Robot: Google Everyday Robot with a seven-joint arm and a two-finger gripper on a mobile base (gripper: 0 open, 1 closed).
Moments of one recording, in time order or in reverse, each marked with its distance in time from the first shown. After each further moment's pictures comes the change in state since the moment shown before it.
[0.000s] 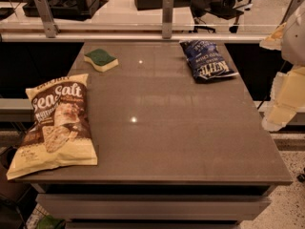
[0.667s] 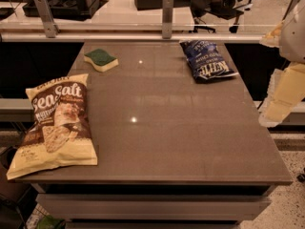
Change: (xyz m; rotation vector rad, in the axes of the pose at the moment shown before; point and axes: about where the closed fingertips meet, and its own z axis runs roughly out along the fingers) arm -0.002 -0.007 0.001 0.015 0.001 0.018
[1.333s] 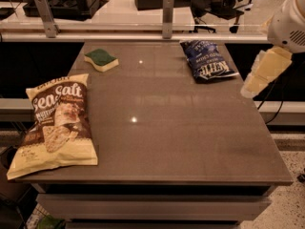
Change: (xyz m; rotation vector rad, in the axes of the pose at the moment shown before) arm 0.001 -0.076 0.038 0.070 -0.093 0.132
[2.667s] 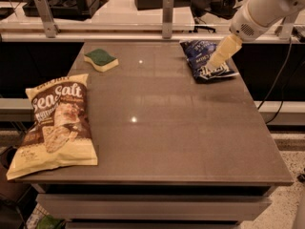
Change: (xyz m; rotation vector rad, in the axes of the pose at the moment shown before) arm -0.045 -0.118 0.115 0.026 -0.134 0.140
